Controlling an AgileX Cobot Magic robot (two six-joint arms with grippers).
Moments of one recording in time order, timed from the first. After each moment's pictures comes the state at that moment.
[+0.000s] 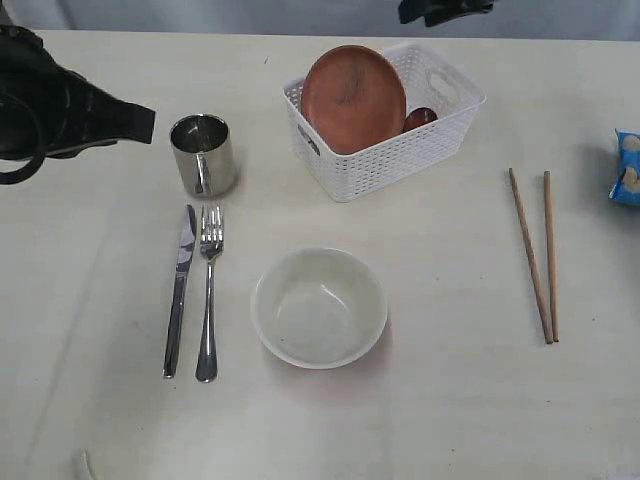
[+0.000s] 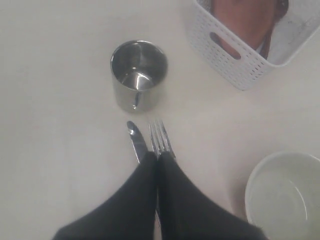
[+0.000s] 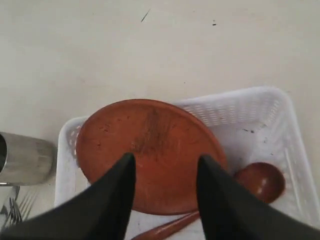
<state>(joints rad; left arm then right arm) -0.57 1.12 -0.81 0.16 0.62 -0.43 0.18 2.07 -1.78 0.57 0.90 -0.45</state>
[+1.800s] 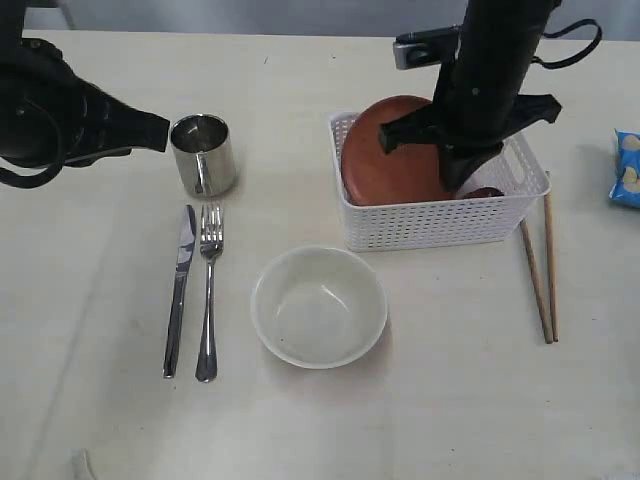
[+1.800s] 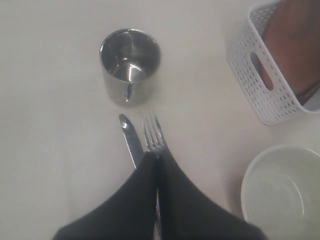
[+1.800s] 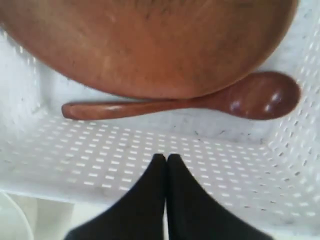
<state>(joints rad) -0.57 1.17 -0.81 0.12 0.60 -0.40 0.43 1.88 -1.39 -0.01 1.12 0.13</state>
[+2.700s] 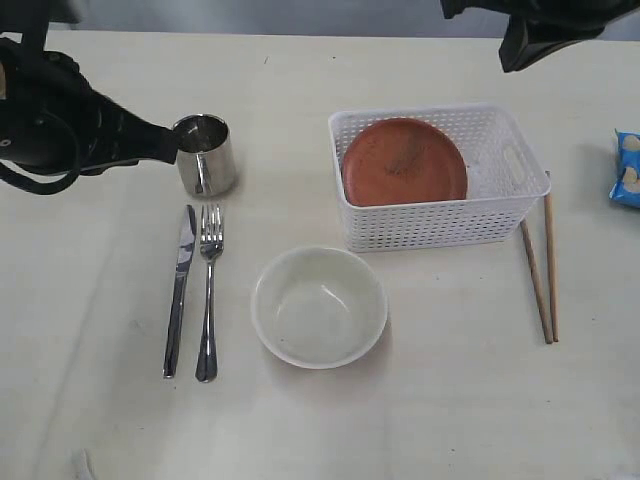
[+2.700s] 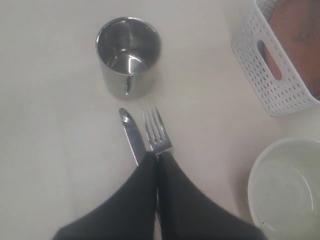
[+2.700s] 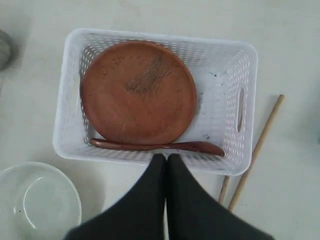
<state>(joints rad) -0.57 1.21 -0.81 0.11 0.59 -0.38 0.43 1.49 -1.39 -0.08 1.14 0.23</state>
